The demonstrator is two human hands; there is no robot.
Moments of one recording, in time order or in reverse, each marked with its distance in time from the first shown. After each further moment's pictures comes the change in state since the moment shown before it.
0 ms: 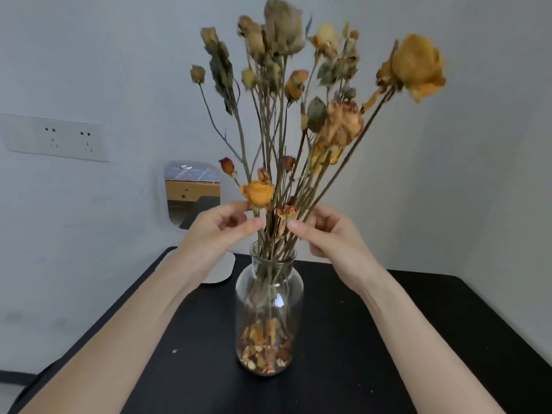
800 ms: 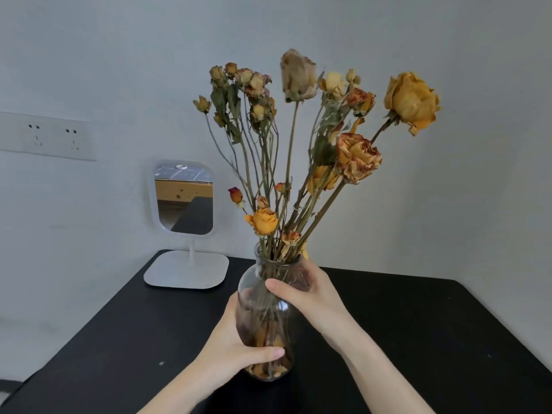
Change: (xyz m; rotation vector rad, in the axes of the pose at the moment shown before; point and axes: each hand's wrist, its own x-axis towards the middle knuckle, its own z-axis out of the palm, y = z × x) left_hand -0.062 -0.119 0.041 0.033 -0.147 -0.227; right_hand -0.024 0.066 0.017 -0.156 0.031 0.145
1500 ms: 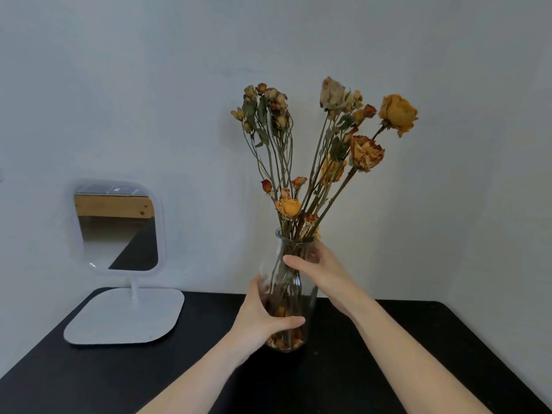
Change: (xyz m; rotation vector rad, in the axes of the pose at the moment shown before) left_hand 0.153 -0.003 0.065 0.034 0.024 -0.091; right_hand 0.108 0.038 -0.103 -0.110 0.150 0.057
